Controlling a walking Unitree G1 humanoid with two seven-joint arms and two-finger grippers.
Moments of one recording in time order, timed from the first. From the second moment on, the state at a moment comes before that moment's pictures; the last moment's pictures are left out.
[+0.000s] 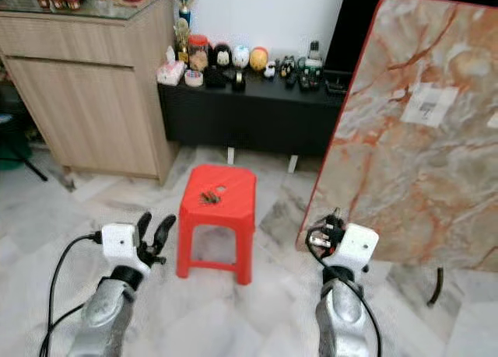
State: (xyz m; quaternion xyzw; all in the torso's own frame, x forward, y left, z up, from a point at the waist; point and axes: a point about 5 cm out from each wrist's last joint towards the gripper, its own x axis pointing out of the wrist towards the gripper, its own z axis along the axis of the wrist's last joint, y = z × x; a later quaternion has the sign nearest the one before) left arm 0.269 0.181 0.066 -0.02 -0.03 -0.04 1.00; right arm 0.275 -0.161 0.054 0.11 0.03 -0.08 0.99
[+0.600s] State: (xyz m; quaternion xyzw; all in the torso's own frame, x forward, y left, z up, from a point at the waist) left arm 0.273 0.179 0.067 -0.03 -0.03 -0.03 1.00; right arm 0.272 -0.167 0.050 0.11 0.03 -0.09 0.99
